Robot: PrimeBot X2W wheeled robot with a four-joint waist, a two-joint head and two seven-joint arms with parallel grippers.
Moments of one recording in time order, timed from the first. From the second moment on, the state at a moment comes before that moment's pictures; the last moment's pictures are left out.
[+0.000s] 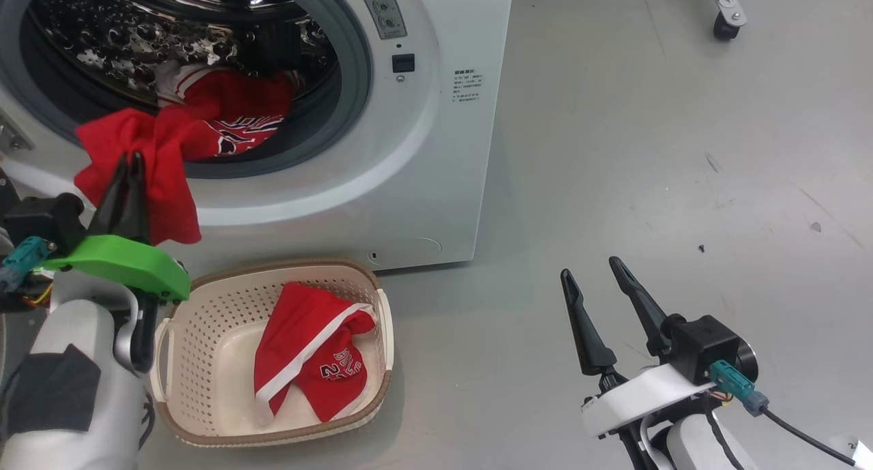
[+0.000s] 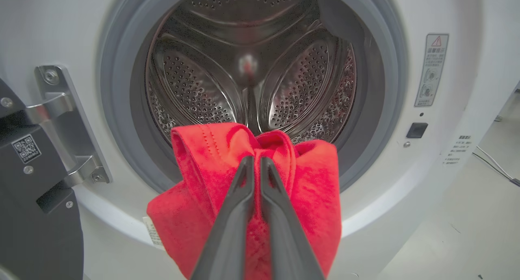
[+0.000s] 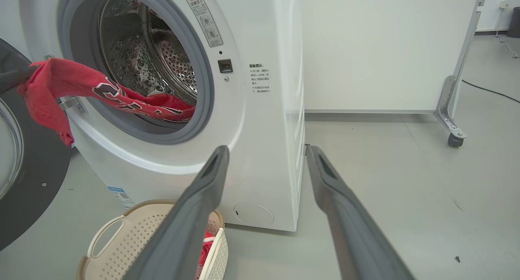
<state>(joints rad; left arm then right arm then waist) -0.56 0.16 -0.10 0.69 -0.40 -0.13 -0.25 -0.07 -0.05 0.34 0.16 0.31 0.04 -0.25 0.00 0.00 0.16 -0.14</state>
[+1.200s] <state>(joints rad) -0.28 0.13 -0.08 0.27 -0.38 -0.13 -0.26 -0.06 -0.05 0.34 0.16 0.31 0.05 -0.25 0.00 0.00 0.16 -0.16</state>
